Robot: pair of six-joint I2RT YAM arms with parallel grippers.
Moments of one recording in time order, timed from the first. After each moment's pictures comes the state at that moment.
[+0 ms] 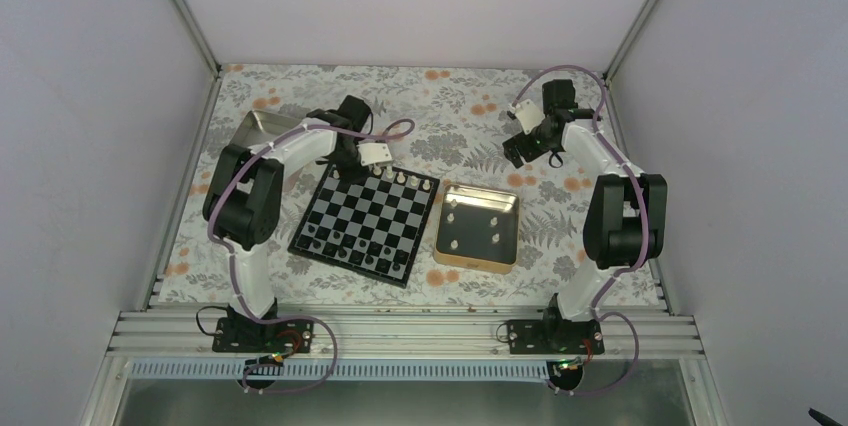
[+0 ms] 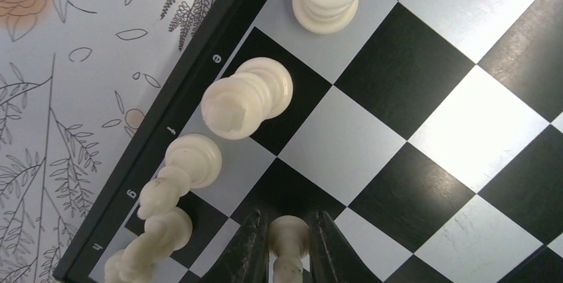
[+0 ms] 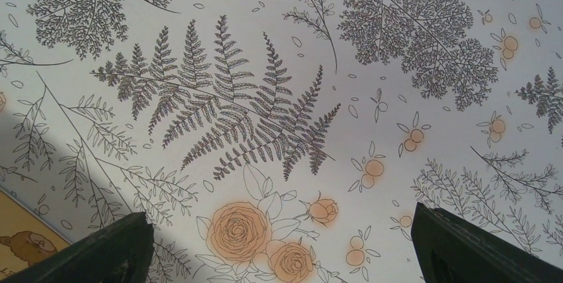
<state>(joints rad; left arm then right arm) -0.41 1.94 1.41 -0.81 0.09 0.78 0.05 1.76 1.33 -0.67 -0.14 -0.50</state>
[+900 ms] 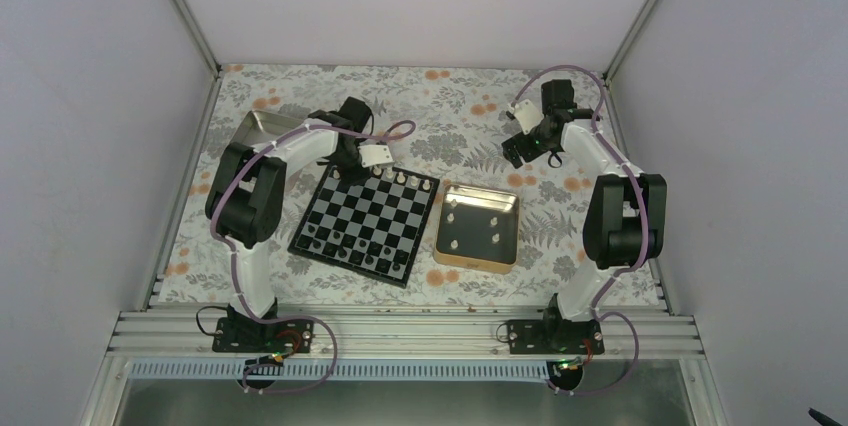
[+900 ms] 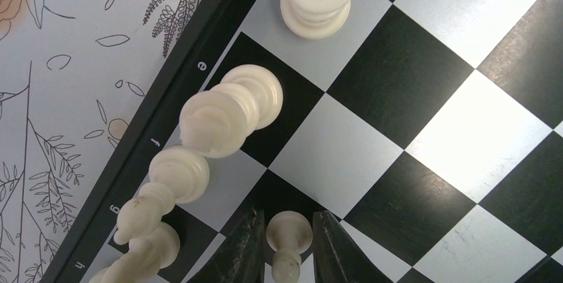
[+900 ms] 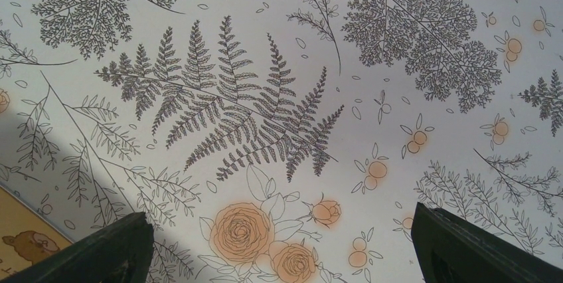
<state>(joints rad) -0.41 1.96 1.41 -0.81 0.11 0.79 0.06 1.76 1.33 -0.67 -0.15 -0.50</state>
